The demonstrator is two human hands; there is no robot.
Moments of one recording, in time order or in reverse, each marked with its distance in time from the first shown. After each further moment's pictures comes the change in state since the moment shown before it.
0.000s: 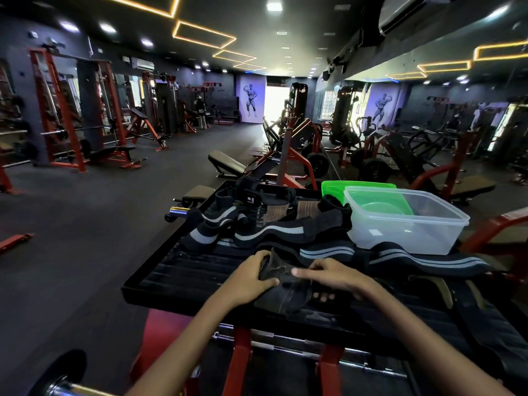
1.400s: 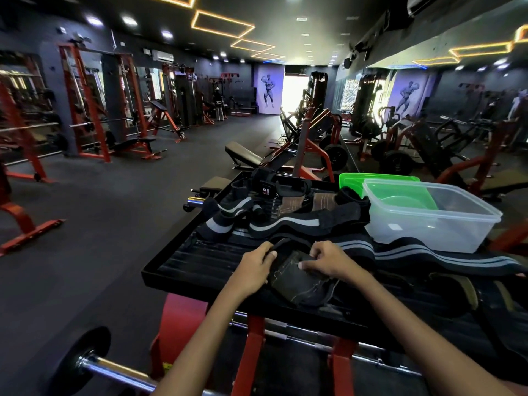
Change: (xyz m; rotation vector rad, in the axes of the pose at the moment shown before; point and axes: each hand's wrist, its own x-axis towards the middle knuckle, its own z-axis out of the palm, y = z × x) left_hand -0.013 0.002 -0.001 -0.116 0.222 -0.087; right_hand 0.056 0.002 0.010 -0.199 0.208 -0.184
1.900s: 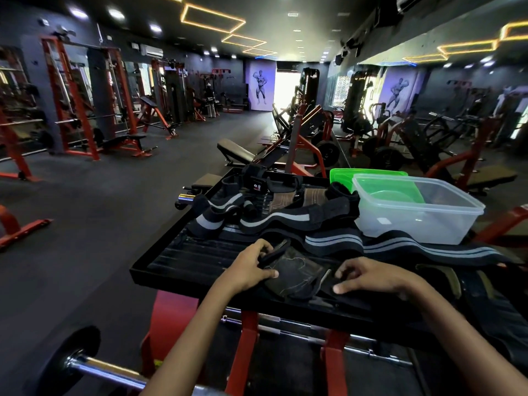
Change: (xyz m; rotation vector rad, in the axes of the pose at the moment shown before) left_hand 0.001 0.002 0.002 0.039 -0.152 0.036; right_hand -0.077 0.038 -0.051 0.067 -0.240 0.172
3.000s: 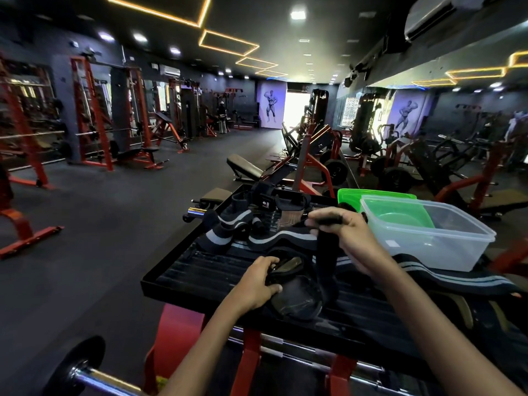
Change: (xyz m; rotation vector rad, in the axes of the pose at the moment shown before) left_hand 0.003 -0.004 0.006 0.012 0.111 0.015; right_hand 0.008 -0.102 -0.013 0.633 0.396 -0.521
